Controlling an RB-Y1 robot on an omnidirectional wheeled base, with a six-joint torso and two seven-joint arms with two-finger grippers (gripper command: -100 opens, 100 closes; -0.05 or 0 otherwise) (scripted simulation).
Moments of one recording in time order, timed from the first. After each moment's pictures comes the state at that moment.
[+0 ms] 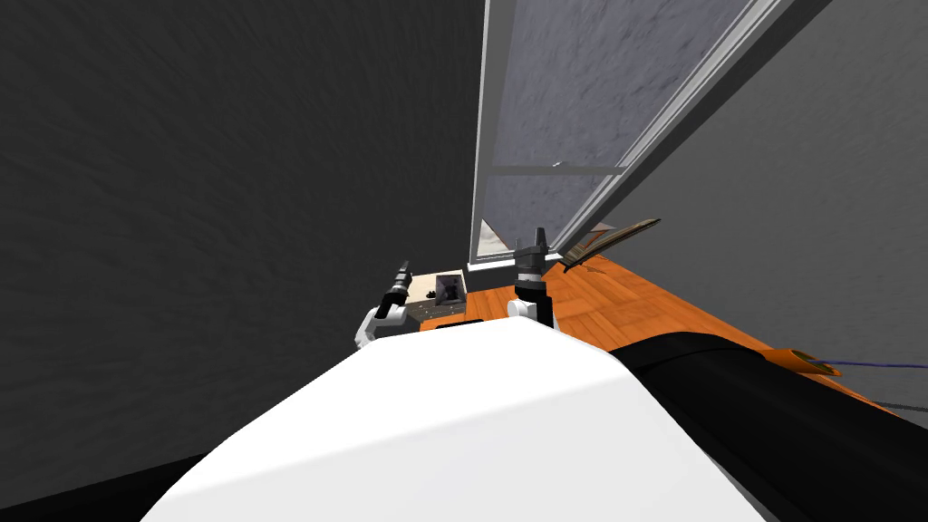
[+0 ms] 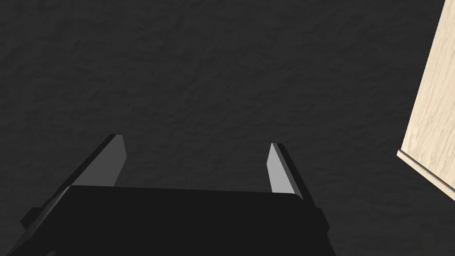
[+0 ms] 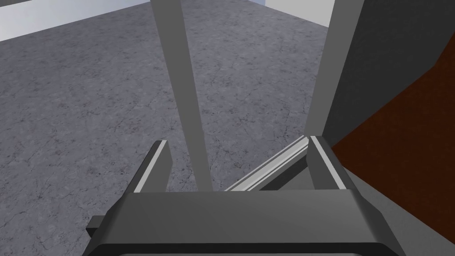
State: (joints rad) left arm 0.21 0.24 -0.06 -1.80 0.00 0.06 0.03; right arm 0.51 0.04 0.04 -2.36 -0.08 -0.36 -0.03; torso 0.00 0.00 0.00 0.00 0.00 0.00
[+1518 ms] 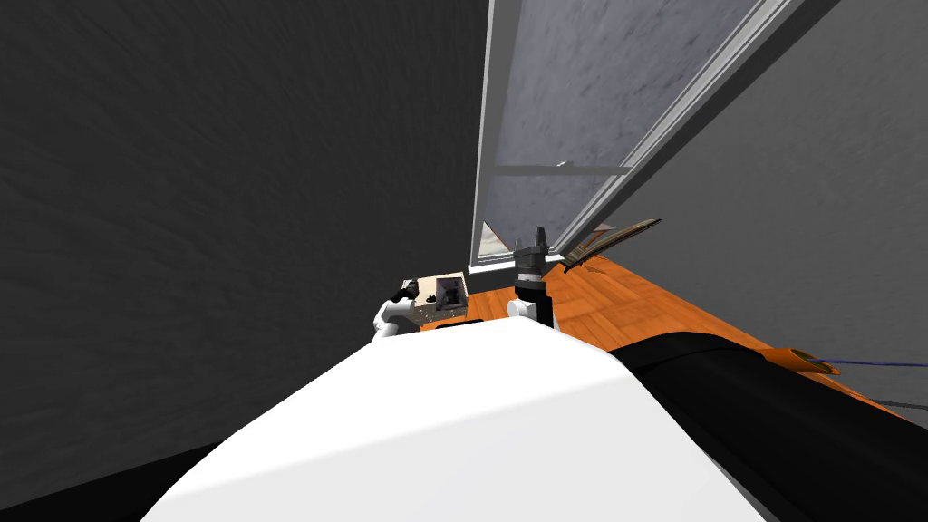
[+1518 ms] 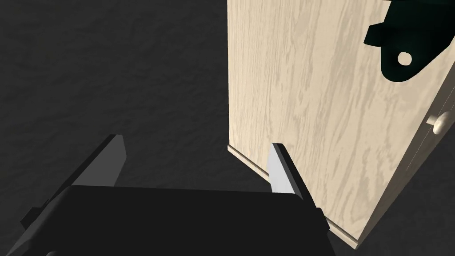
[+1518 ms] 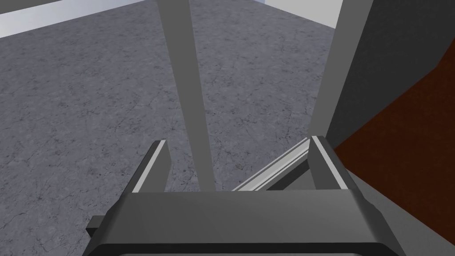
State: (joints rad) left arm 0.00 0.21 -0.05 -1.41 0.07 0.48 0.07; right arm 0.51 0.04 0.04 -2.36 -0.08 -0.36 -0.03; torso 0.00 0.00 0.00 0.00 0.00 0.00
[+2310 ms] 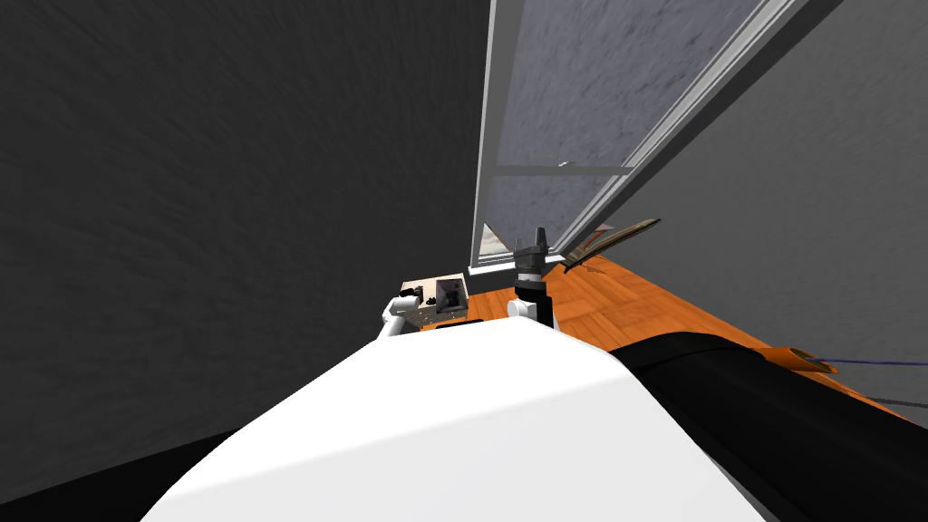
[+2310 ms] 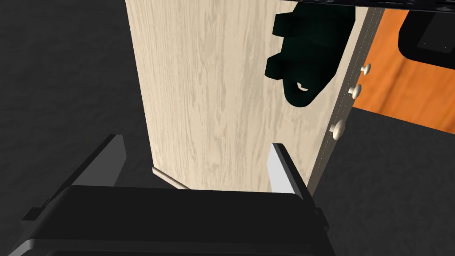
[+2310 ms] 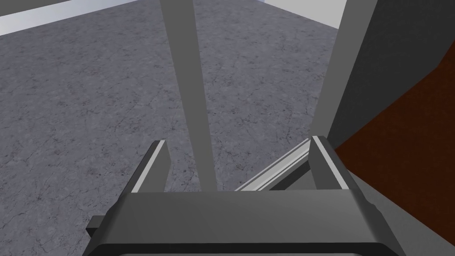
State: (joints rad) left arm -0.10 0.18 -0.05 -1.23 0.11 0.70 0.09; right arm 0.51 0.04 0.04 -2.36 -0.08 -0.36 -0.03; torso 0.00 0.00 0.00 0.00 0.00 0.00
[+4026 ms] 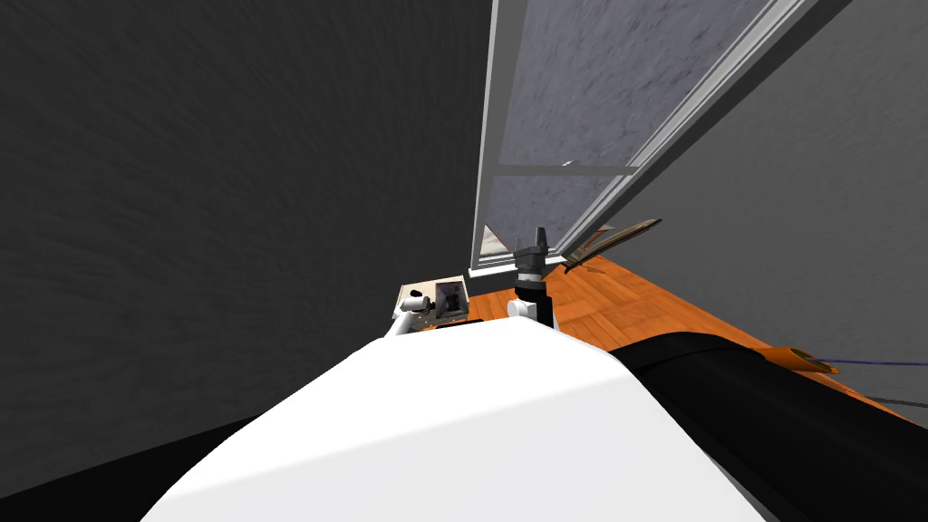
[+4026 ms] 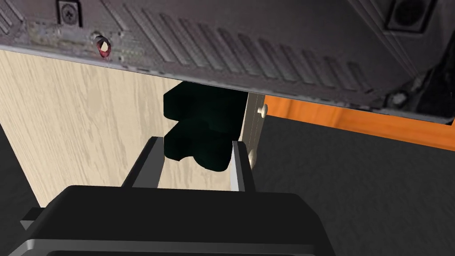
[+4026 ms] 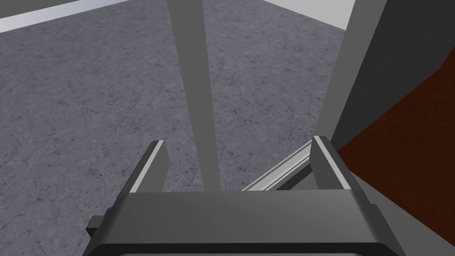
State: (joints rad) left arm -0.21 0.10 -0.04 -0.95 0.14 0.87 0.11; right arm 0.51 0.04 0.04 -2.36 -0.08 -0.36 -0.03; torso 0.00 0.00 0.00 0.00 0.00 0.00
